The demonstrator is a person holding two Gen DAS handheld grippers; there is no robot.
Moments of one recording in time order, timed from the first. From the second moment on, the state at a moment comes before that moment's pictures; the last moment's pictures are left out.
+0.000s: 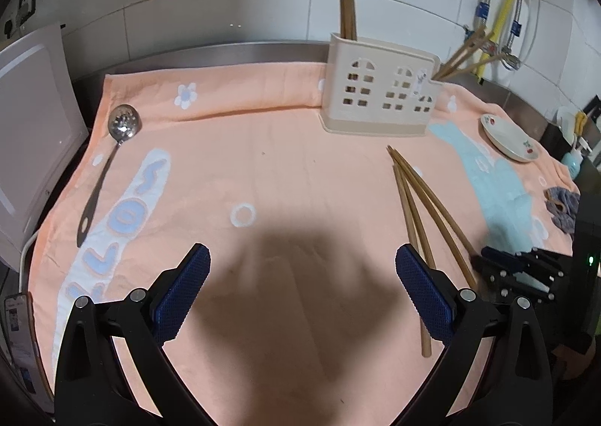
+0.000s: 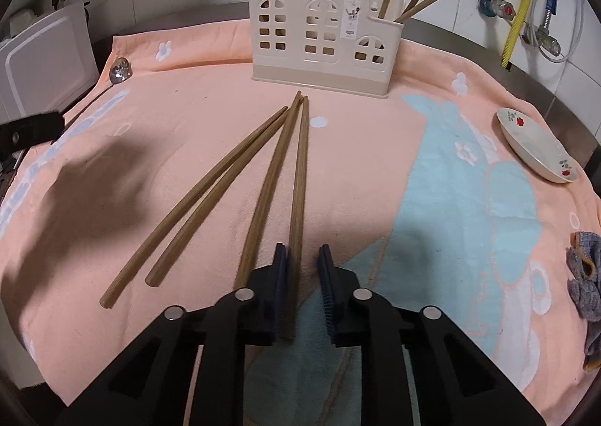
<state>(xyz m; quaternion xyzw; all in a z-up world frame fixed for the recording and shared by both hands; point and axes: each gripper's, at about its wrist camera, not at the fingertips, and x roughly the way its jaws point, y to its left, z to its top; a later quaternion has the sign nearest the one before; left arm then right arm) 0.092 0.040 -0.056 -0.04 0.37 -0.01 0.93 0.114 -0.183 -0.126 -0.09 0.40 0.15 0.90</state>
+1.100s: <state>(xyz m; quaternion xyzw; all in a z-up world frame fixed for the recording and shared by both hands) 0.099 -0.041 -0.110 -0.05 0.44 -0.15 0.88 0.103 -0.210 -0.111 -0.05 0.37 0.16 0.91</state>
